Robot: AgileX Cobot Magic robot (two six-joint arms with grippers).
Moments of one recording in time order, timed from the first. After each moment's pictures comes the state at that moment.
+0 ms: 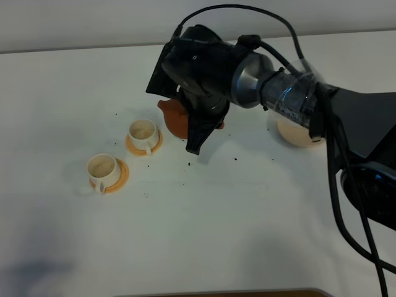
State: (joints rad) left arm 0.05 0.00 -0.46 0.07 1.06 -0.14; right arm 1.03 2.31 -1.98 -0.36 1.09 -0.29
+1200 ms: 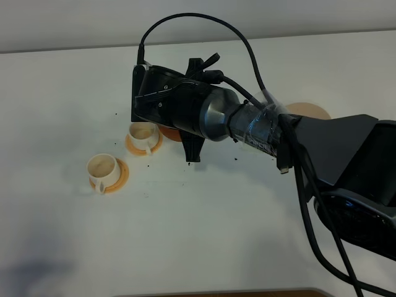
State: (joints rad) left arm 0.05 0.00 -0.46 0.07 1.06 -0.14; right arm 1.12 2.37 -1.98 -0.66 1.08 -0.31
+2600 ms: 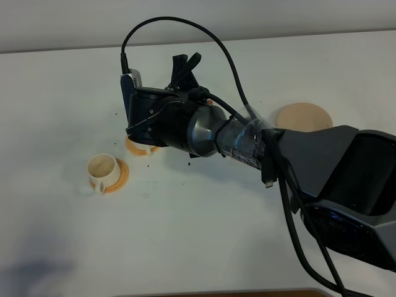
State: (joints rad) left arm 0.05 0.00 -0.46 0.07 1.06 -0.14; right arm 1.16 2.41 -1.98 -0.88 1.06 -0.32
